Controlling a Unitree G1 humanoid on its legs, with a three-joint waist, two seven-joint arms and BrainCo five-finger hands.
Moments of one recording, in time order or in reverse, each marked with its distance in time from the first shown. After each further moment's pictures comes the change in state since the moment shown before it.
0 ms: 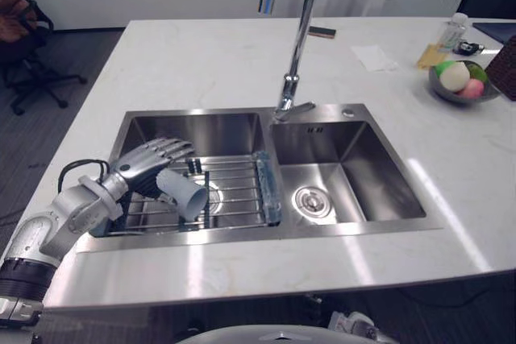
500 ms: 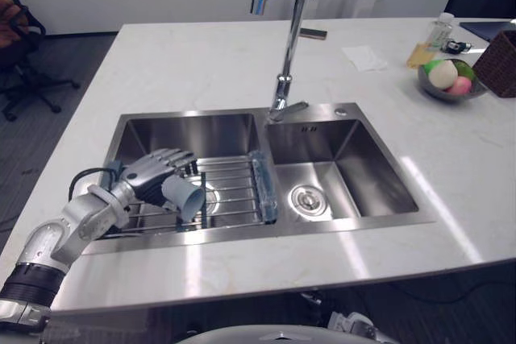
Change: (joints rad) left arm 0.020 -0.033 -0.052 0.007 0.028 0.038 0.000; right arm 0.001 0.000 0.001 0.000 0.000 0.022 -0.020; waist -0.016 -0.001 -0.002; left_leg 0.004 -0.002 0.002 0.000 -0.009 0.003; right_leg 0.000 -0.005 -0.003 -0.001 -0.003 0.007
